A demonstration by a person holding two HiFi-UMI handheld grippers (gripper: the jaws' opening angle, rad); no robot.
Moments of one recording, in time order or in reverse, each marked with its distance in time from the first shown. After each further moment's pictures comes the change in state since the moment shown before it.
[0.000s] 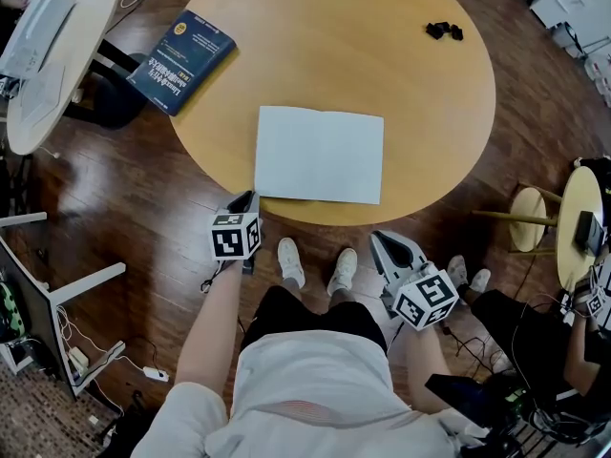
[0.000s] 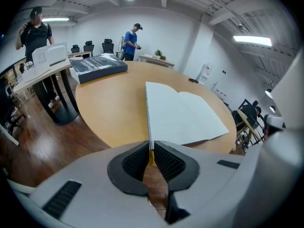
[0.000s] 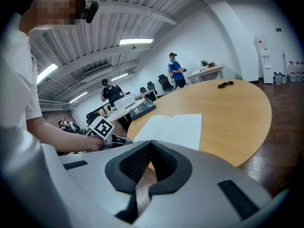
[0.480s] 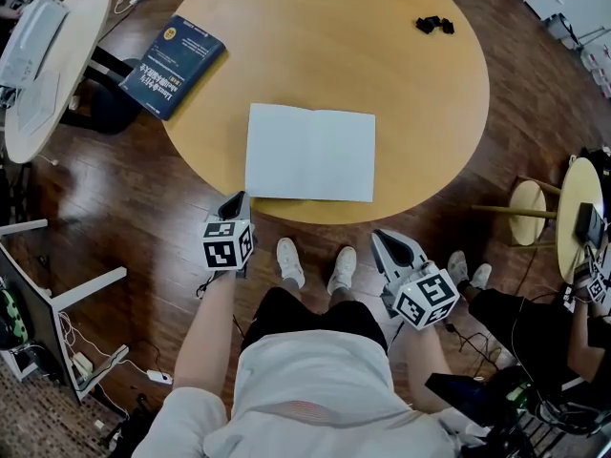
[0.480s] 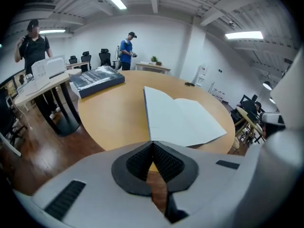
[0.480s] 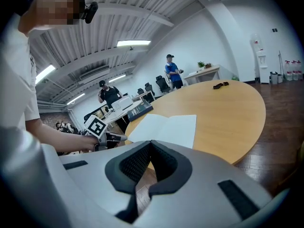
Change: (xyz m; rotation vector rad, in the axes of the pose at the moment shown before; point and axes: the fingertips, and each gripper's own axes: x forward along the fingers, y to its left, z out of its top) left arm -0.020 -0.008 0.018 0.070 -0.076 0.025; right arm -0.014 -0.013 0.001 0.017 -0.016 -0.025
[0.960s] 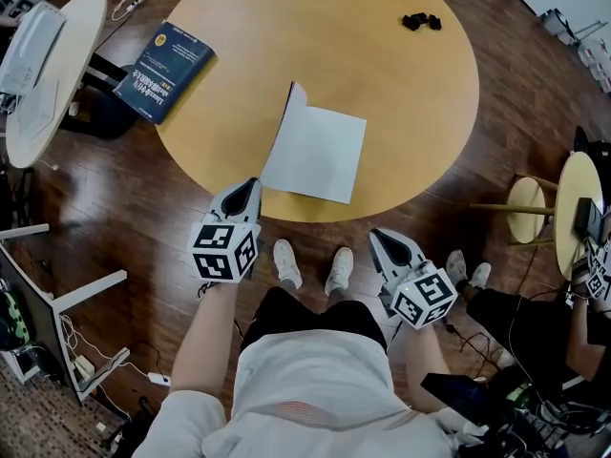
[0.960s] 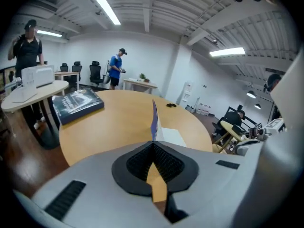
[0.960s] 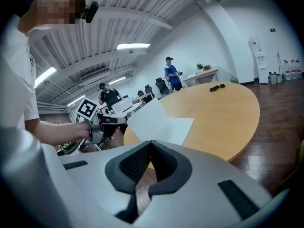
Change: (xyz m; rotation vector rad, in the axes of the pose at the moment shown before) left arm -0.043 -0.094 0.086 0.033 -0.200 -0.148; right arm -0.029 -0.023 0.001 0.005 -0.030 0.003
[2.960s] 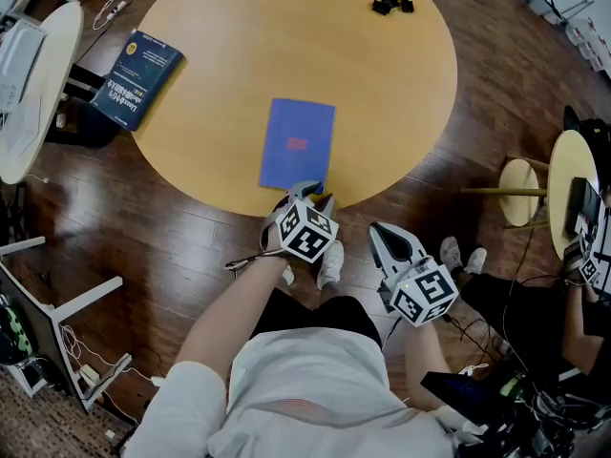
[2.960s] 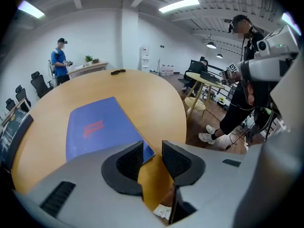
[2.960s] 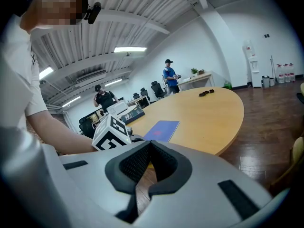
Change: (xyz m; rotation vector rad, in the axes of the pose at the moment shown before) left arm 0.115 -0.156 -0.116 0.511 0.353 -0.267; right arm -0.031 -0.014 0.005 -0.004 -0.032 -0.066
